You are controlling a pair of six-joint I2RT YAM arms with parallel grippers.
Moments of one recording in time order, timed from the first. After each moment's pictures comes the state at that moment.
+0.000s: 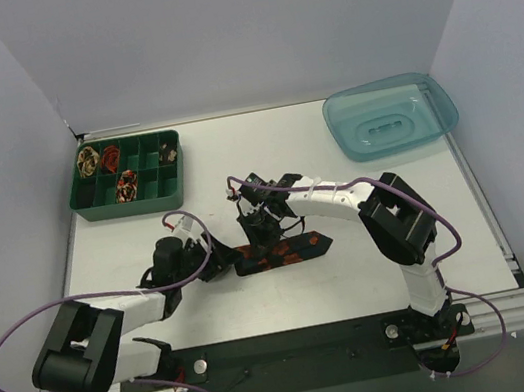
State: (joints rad) left arm -0.39 1.30 0.23 0.50 0.38 -0.88; right arm 0.84 1.97 1.37 -0.57 -0.29 0.34
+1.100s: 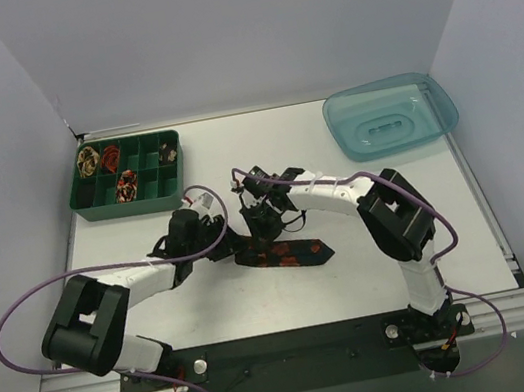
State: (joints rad) left arm -0.46 1.45 0.47 0.36 0.36 -0.74; right arm 0.80 1.98 1.38 -0.57 -0.29 0.36
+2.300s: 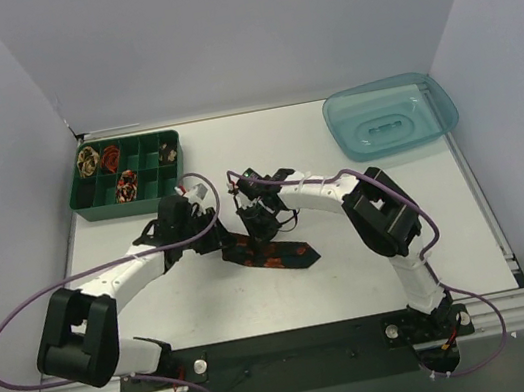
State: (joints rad) left arm -0.39 1.38 0.67 -0.09 0.36 -0.54; right arm 0.80 2.09 1.47 -0.59 -0.24 0.35
